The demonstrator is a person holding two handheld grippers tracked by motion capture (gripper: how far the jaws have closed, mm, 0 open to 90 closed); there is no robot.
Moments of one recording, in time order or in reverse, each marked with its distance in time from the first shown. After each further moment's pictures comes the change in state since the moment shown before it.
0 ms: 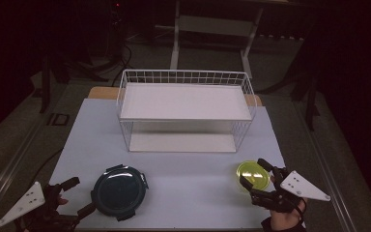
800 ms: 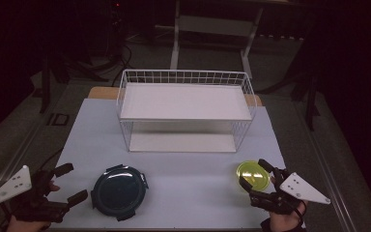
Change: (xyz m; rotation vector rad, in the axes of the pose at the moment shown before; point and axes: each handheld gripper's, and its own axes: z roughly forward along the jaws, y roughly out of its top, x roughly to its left) left arm 0.015 0.049 -0.005 0.004 -0.055 0.057; right arm 0.007 0.002 -0.001 -0.004 -0.028 -0.008
